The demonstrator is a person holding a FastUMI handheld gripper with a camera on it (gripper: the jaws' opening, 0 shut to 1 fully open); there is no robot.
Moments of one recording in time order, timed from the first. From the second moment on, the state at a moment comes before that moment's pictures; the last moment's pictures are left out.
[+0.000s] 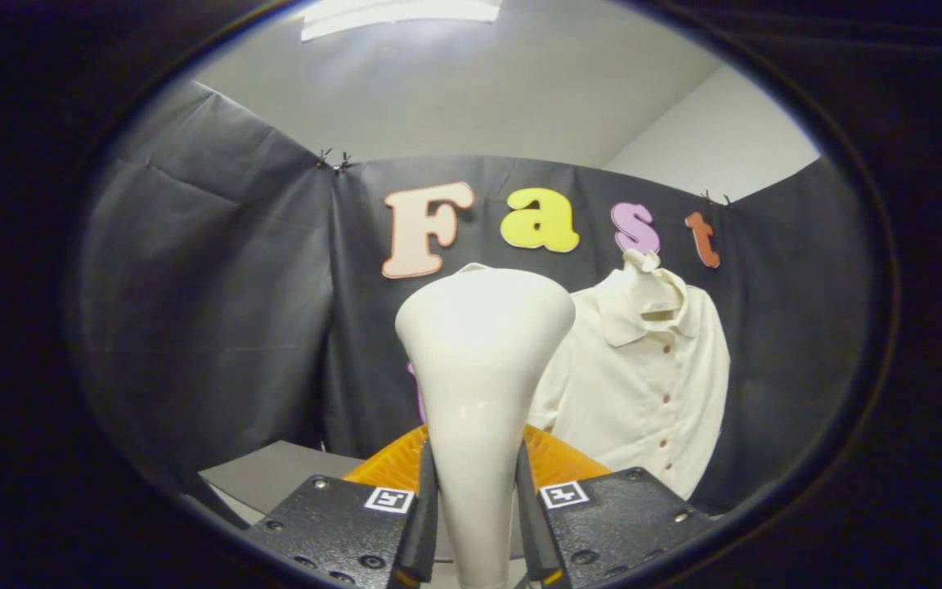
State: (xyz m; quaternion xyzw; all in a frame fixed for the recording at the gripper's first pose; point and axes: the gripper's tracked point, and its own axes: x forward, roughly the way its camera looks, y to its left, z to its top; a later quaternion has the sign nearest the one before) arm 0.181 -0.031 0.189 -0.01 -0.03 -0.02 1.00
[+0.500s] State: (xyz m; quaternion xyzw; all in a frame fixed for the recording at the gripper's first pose) arm 0.275 -0.170 0.167 -0.03 0.02 -0.07 1.00
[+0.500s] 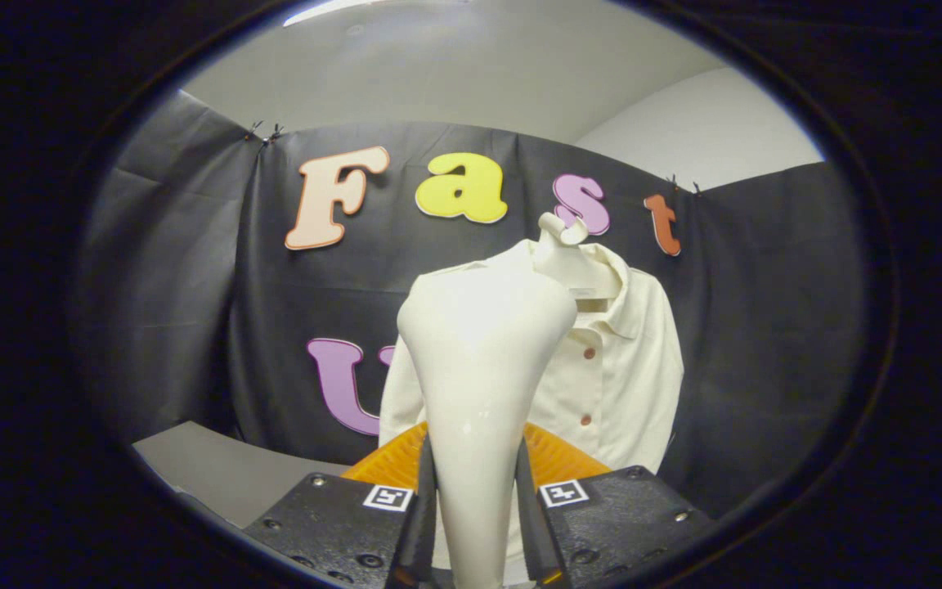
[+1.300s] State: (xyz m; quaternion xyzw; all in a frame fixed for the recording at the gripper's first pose) arm 0.331 -0.162 0.071 0.00 0.06 -0.02 1.00
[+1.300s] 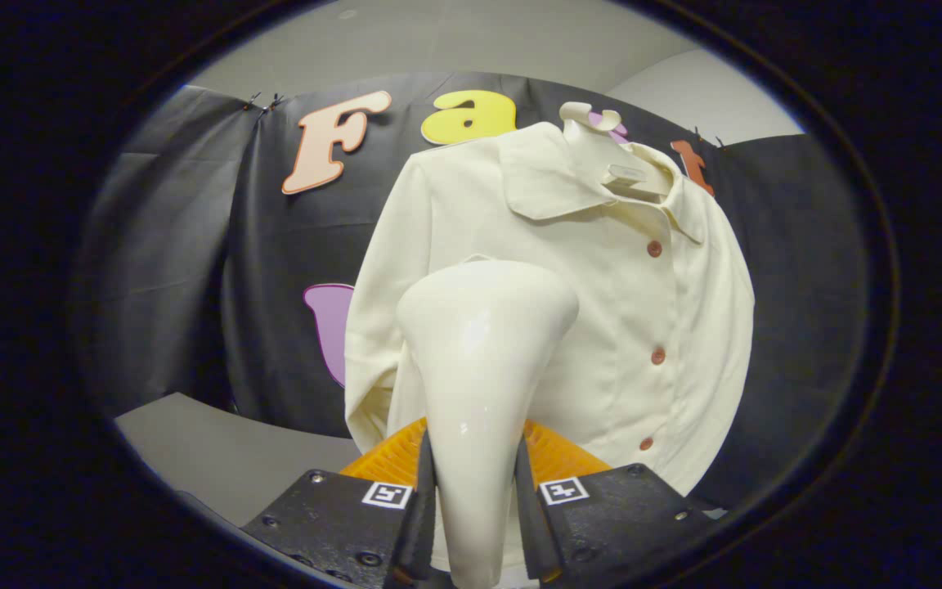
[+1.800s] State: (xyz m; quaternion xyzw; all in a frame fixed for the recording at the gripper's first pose) arm 0.310 -0.181 0.001 0.01 0.08 -0.03 1.00
